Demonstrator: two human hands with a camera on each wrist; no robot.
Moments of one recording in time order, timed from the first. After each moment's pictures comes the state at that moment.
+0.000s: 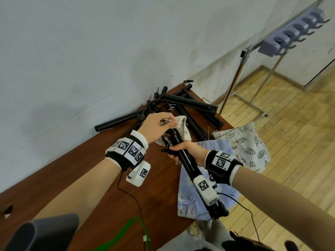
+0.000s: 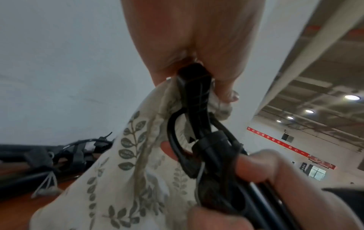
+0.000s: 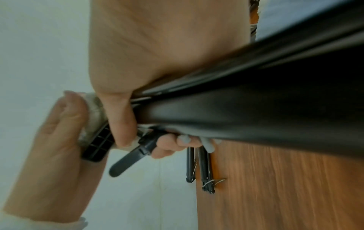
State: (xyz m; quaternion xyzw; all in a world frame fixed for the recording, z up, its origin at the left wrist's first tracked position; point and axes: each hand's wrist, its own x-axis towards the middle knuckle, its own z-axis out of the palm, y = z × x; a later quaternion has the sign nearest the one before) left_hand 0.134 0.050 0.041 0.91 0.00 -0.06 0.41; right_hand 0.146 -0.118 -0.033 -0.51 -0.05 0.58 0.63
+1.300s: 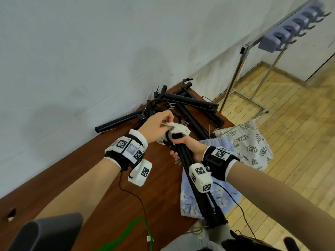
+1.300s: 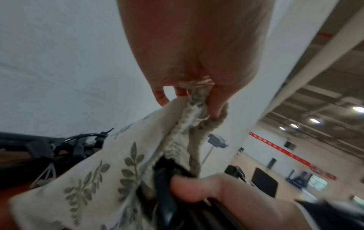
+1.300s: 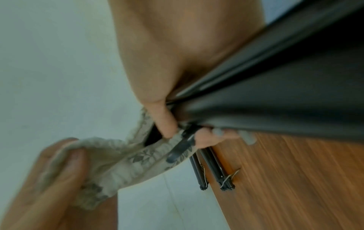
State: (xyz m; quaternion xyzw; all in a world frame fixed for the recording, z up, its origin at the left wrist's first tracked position) left_hand 0.140 0.057 0.036 0.92 -0.06 -0.08 0.38; right_hand 0.161 -0.107 -0.057 -0.44 0.11 0.63 0.63
